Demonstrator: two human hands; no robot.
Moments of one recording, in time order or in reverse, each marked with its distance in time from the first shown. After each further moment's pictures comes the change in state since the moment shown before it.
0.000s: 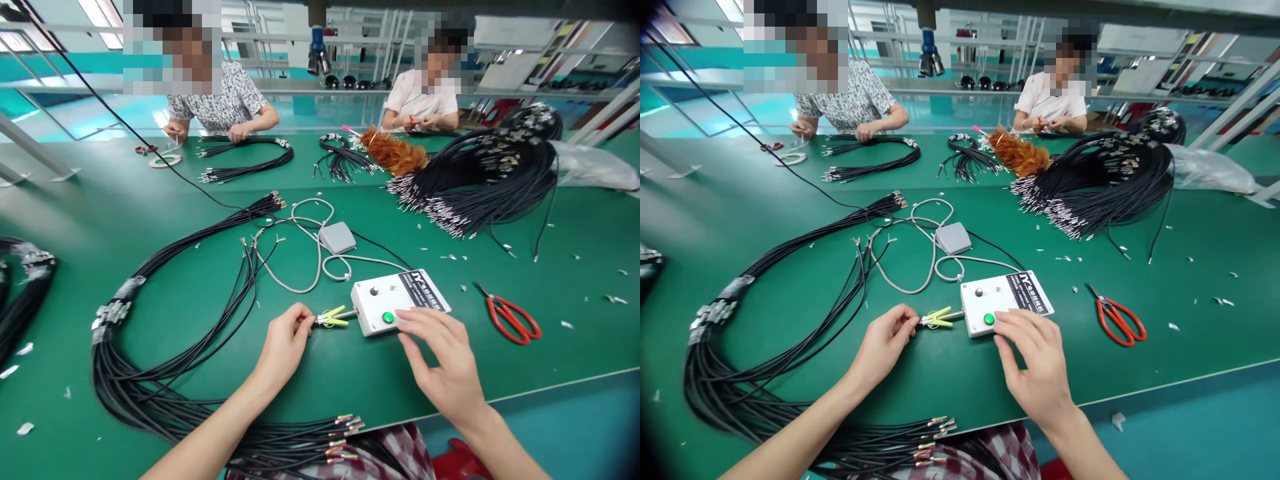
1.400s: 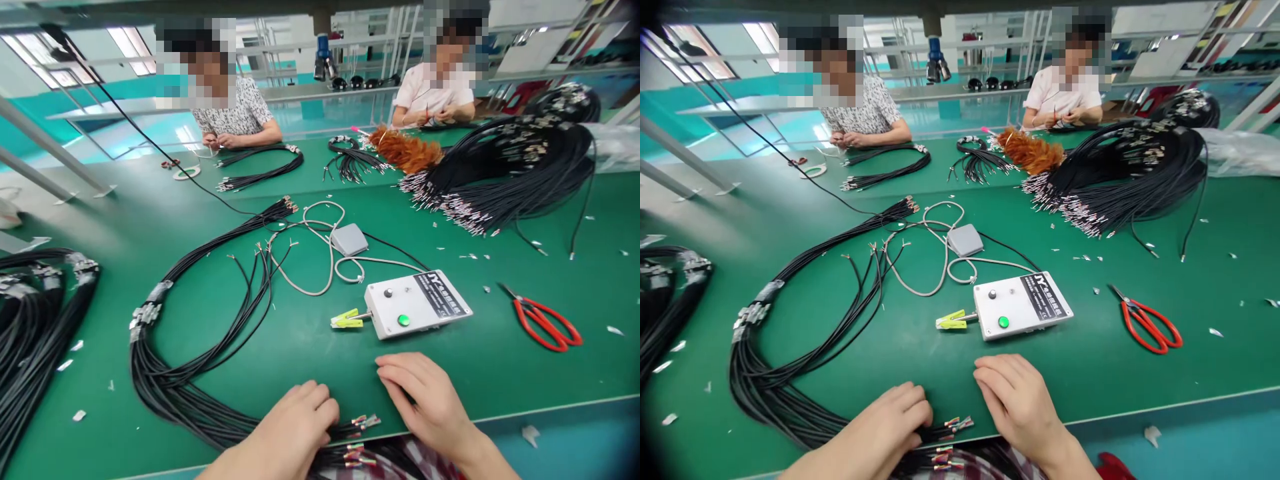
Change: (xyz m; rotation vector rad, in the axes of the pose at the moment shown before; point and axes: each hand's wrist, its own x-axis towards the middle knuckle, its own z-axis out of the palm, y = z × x) left_hand -0.084 0.029 -0.027 0.612 -0.711 0.115; right_hand -0.032 -0.027 0.026 0.275 -0.175 -0.078
